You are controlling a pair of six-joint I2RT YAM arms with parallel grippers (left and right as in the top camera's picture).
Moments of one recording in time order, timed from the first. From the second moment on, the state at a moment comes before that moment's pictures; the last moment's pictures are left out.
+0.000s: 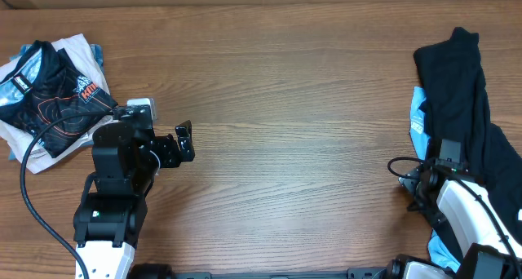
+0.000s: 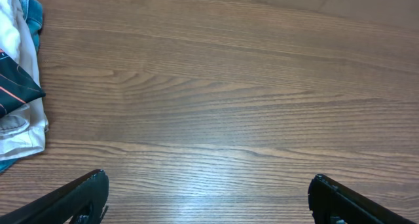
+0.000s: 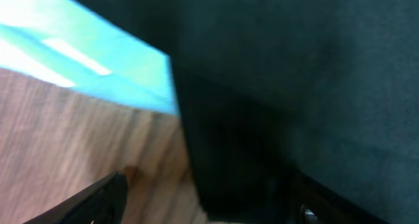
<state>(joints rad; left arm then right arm) -0.03 0.88 0.76 -0.48 0.11 -0.19 -0.27 1.34 0.56 -0.65 0.25 0.80</state>
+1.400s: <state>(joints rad) -0.03 0.89 0.76 -0.45 0.12 -0.19 -0.21 1.29 1.55 -1.03 -0.08 0.22</state>
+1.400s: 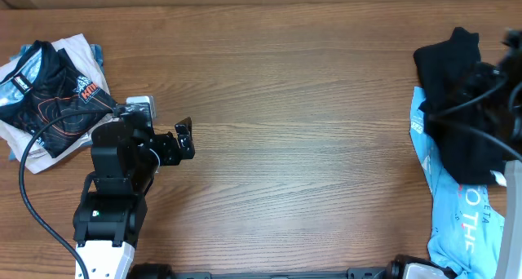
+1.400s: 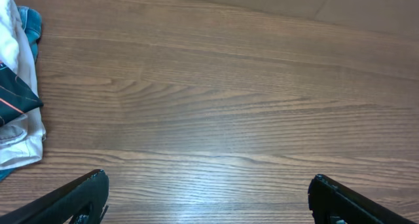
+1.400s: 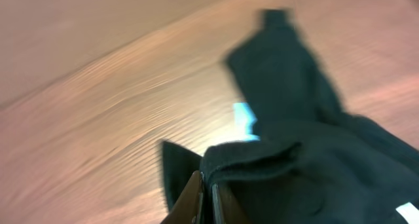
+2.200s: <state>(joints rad) -0.03 0.89 0.76 -0.45 0.12 -0.19 0.54 1.69 1.58 -0.68 -0.26 0.10</state>
